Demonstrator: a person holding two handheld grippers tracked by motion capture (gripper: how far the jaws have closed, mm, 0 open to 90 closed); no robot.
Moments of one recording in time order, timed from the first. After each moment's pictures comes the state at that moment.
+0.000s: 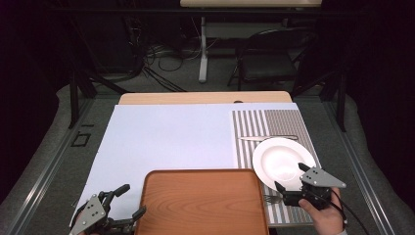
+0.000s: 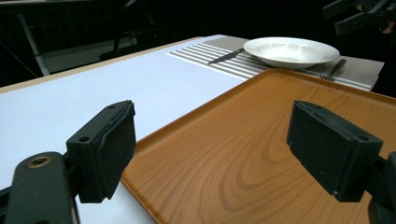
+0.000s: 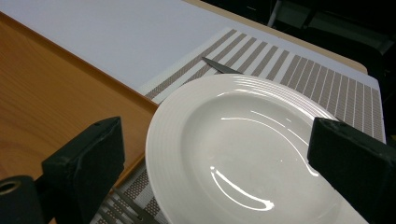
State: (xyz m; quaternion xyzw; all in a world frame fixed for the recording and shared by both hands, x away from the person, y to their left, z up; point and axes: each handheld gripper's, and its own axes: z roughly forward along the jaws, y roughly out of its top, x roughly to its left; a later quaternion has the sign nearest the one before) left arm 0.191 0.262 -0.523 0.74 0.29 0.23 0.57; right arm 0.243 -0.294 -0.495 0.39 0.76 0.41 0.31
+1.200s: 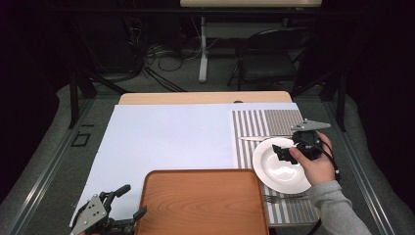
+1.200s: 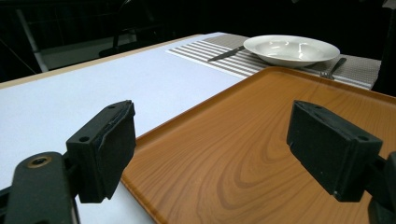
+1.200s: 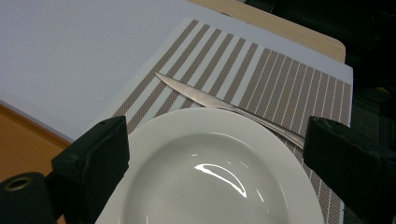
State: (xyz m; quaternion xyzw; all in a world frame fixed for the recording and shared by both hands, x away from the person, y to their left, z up) left arm 0.192 0.261 -0.524 0.74 0.29 0.22 0.57; right arm 0.342 -0.283 -0.435 0.47 0.78 0.32 0.27
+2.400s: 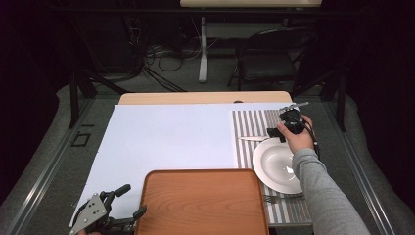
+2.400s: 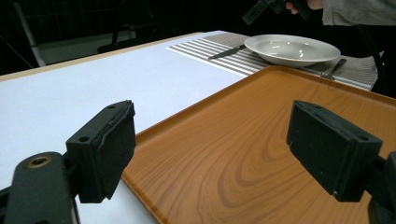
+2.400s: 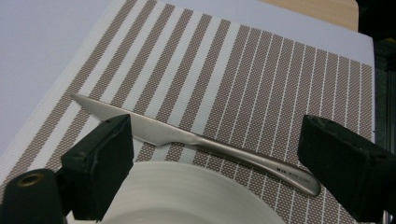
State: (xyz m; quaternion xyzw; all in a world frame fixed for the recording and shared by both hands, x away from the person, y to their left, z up) left arm 0.194 0.262 -0.527 0.74 0.30 0.21 0.57; right arm 0.452 -0.290 -0.486 0.55 0.76 0.27 0.23
